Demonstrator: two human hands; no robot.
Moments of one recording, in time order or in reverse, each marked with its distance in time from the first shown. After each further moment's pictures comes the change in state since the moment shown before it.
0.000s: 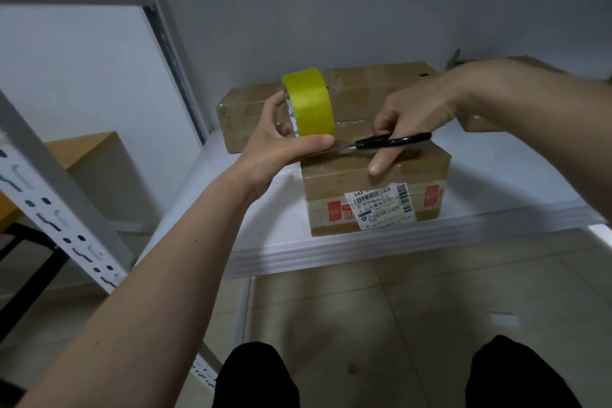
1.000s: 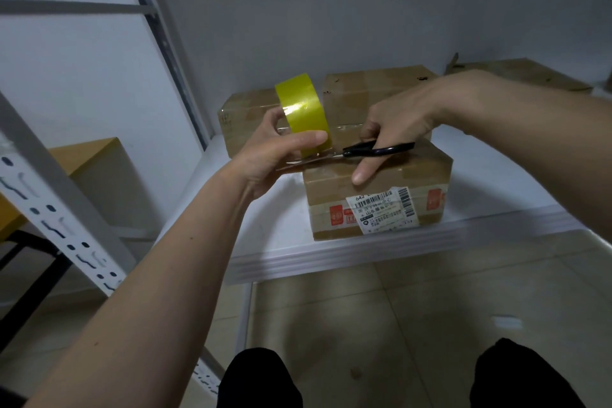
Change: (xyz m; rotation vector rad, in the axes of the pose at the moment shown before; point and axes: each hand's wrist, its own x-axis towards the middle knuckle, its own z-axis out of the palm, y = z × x) left_hand 0.001 0.007 -0.005 -0.095 -0.036 -0.122; right_hand 0.011 -0.016 0.005 -0.039 0.000 0.017
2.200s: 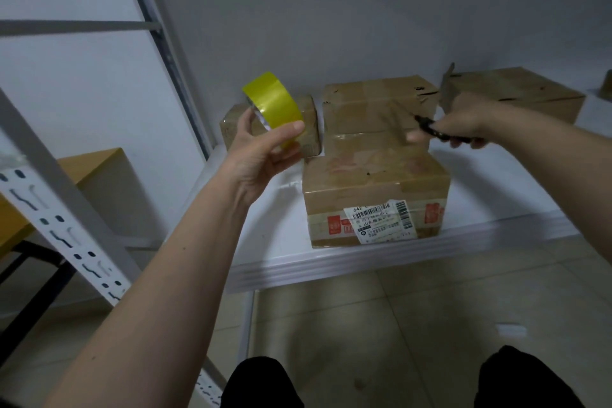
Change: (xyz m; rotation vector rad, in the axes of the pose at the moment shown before) left_hand 0.000 0.011 -0.008 -0.275 0.204 0.033; right_hand 0.004 0.095 0.014 0.522 0.473 0.431
